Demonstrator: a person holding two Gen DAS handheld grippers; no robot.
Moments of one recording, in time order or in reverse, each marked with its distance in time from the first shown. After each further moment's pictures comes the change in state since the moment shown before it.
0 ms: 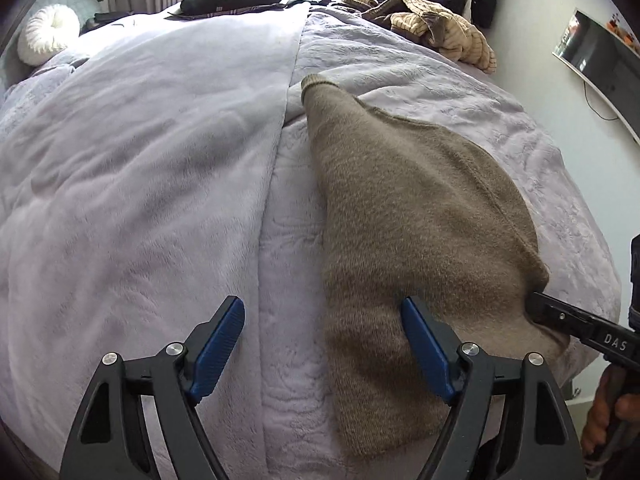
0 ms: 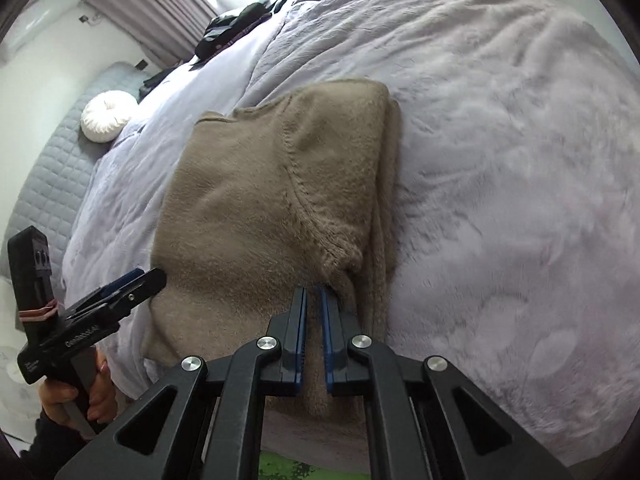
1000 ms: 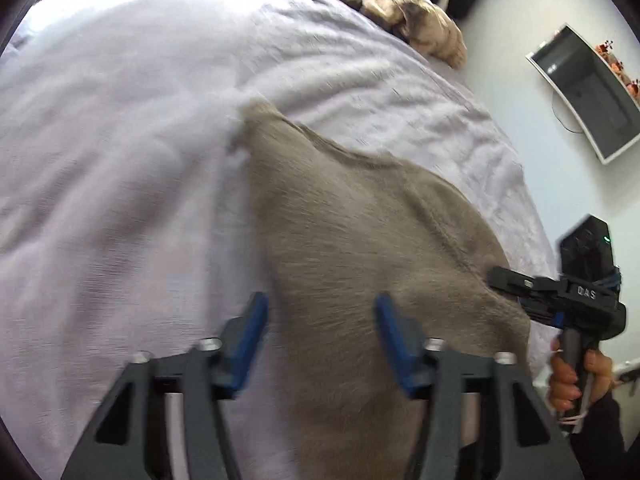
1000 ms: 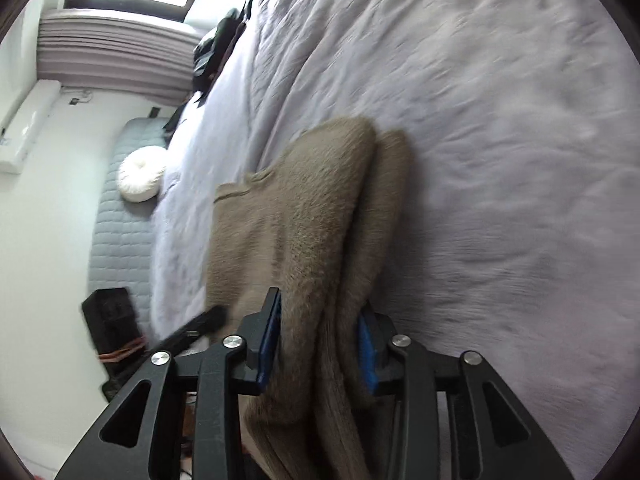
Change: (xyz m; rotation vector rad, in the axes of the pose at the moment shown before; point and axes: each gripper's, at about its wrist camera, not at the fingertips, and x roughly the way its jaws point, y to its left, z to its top) left arm 0.025 0.014 0.078 -0.017 0.109 -0.207; right arm 0.039 -0.041 0.096 0.272 0.113 0.219
